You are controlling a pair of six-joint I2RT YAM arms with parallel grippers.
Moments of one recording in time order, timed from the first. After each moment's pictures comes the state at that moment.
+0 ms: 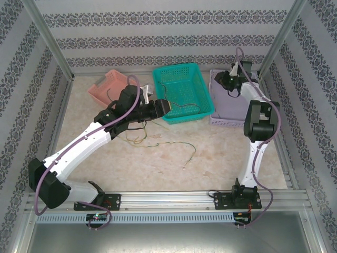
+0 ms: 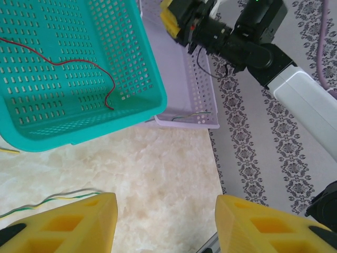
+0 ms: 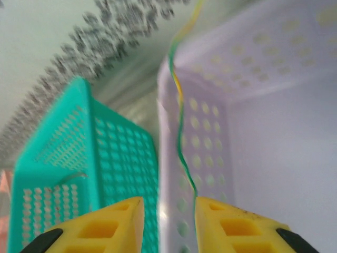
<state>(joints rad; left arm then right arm) -0.61 1.33 1.25 -0.40 0.25 -0.85 -0.13 2.22 1.77 -0.30 -0.58 0.54</state>
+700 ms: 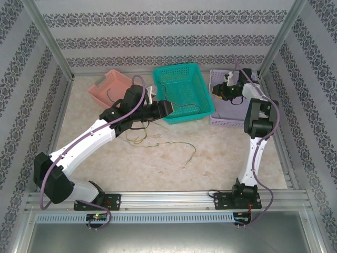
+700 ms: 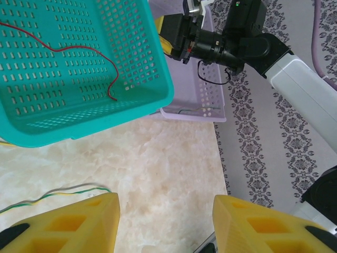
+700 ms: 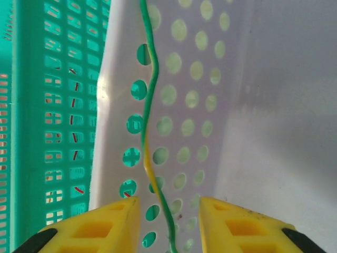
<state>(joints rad) -0.62 1.40 1.26 -0.40 0.28 -0.86 -0.17 2.35 1.87 -0.61 -0.83 0.18</state>
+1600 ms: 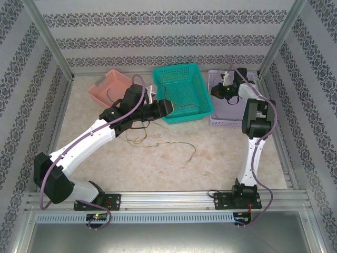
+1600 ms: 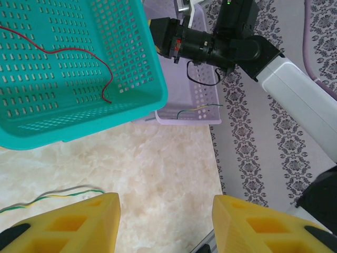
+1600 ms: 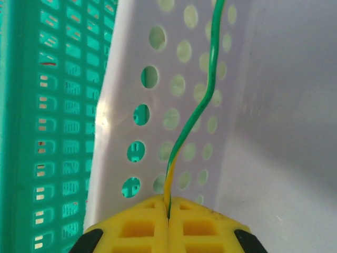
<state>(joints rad) -0.62 1.40 1.27 -0.39 0.29 -0.87 -0.11 2.30 1.80 -0.53 -0.74 0.17</state>
